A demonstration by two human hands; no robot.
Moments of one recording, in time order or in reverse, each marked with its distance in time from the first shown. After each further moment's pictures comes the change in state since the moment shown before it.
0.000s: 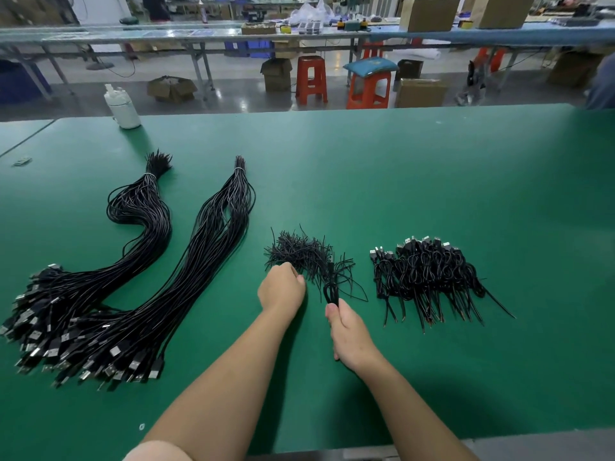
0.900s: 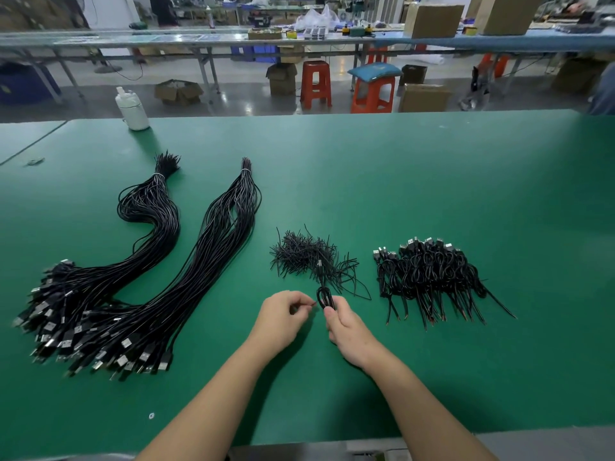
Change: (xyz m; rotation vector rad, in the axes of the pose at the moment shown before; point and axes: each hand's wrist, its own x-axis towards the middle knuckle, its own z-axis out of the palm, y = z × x) left_hand -0.068 -0.039 -0.028 -0.396 -0.185 0.294; right_hand 0.003 0.006 -0.001 0.030 -0.169 -0.056
